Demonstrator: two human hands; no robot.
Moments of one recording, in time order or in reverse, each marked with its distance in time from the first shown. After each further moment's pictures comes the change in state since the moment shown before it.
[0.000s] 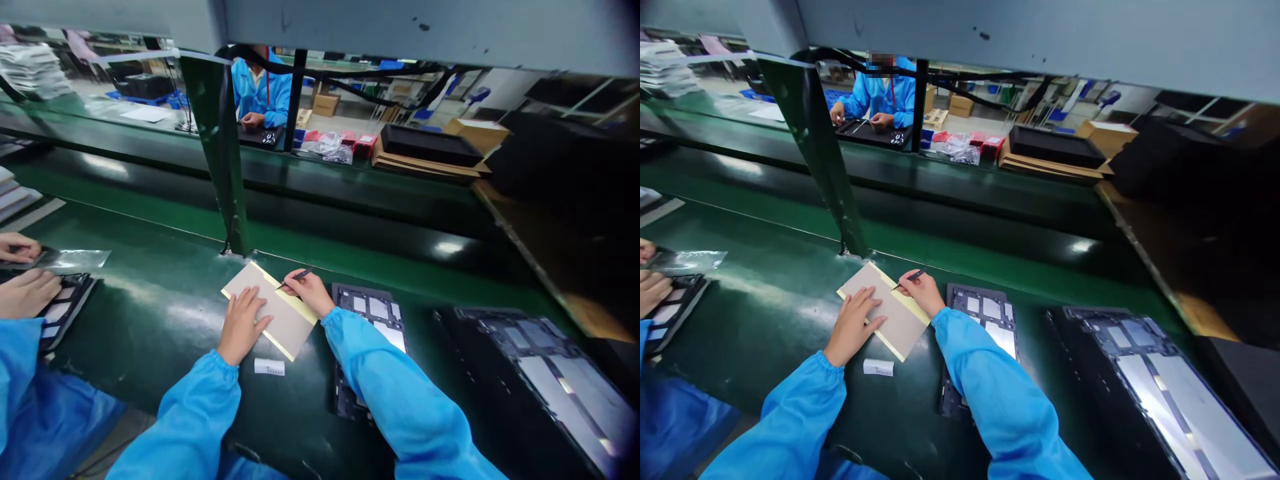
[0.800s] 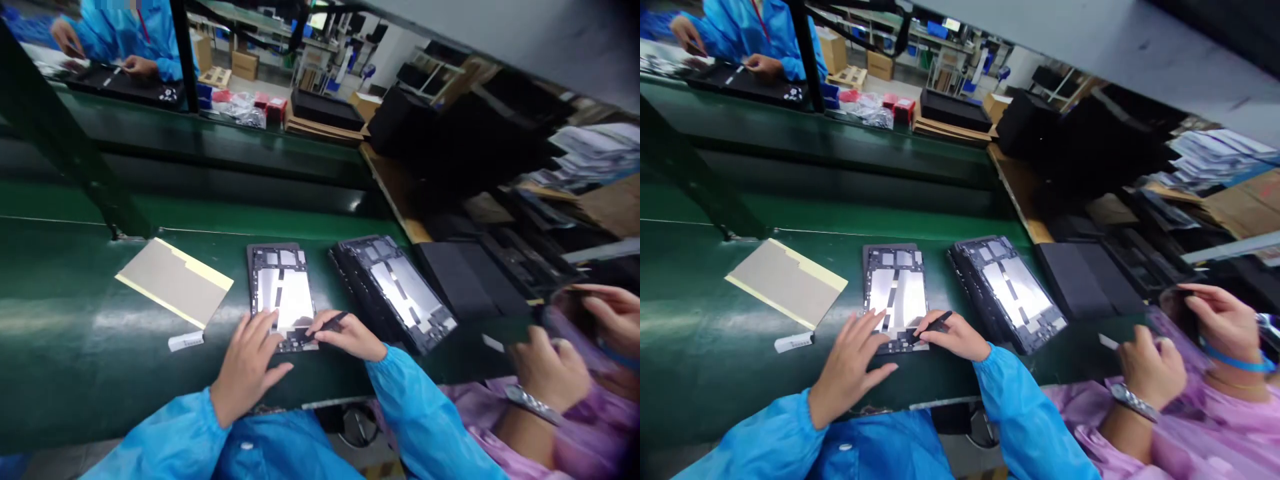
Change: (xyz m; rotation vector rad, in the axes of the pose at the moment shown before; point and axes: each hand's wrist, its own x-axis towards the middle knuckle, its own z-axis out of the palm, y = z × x) left_hand -0.071 0.144 0.027 -0.175 0.021 0.639; right_hand -0.244 -0.027 -0.165 -0.258 -0.134 -0.120
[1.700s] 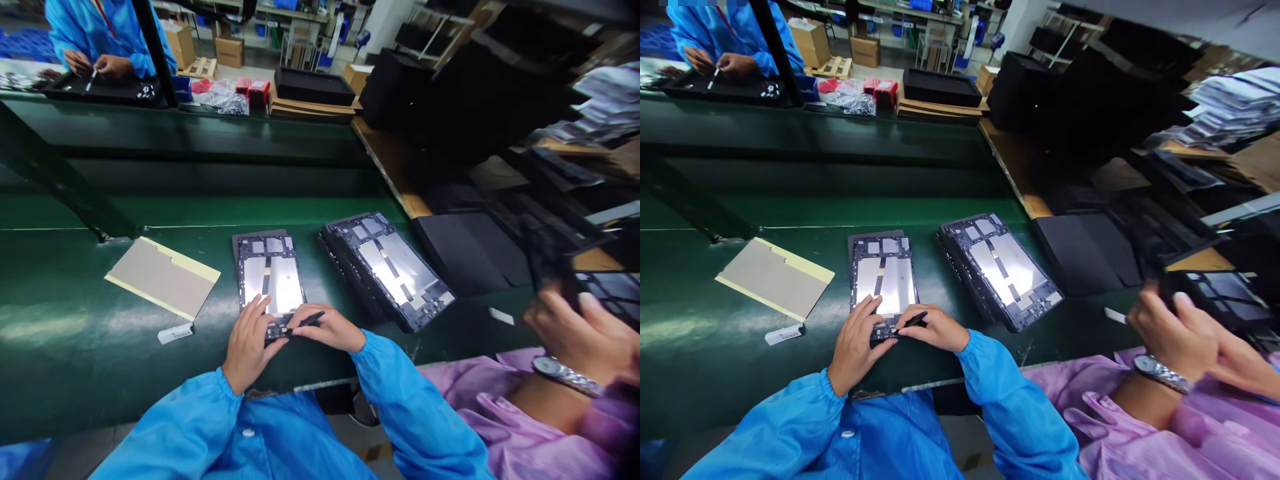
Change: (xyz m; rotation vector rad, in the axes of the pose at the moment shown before) left_hand 0.001 0.008 0.044 -0.048 0.054 -0.082; right_hand -0.002 0.017 0.014 -0.292 -0.052 -0.276
